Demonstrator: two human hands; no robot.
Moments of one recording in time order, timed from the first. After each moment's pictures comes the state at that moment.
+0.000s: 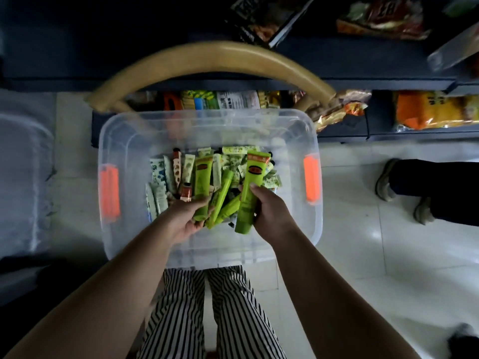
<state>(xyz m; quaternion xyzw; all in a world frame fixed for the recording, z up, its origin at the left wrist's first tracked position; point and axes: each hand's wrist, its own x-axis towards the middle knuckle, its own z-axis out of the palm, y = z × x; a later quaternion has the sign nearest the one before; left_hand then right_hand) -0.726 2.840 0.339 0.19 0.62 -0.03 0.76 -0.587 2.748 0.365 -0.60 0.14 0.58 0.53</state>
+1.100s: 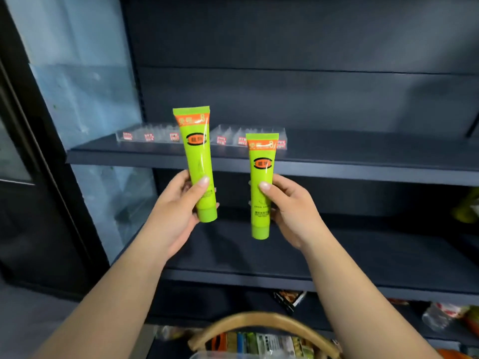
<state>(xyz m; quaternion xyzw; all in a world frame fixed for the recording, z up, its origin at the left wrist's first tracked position) -0.724 2.966 0.839 0.52 0.26 0.52 0.63 -0.565 2.910 0.832 -0.45 -0.46 0.38 0.66</state>
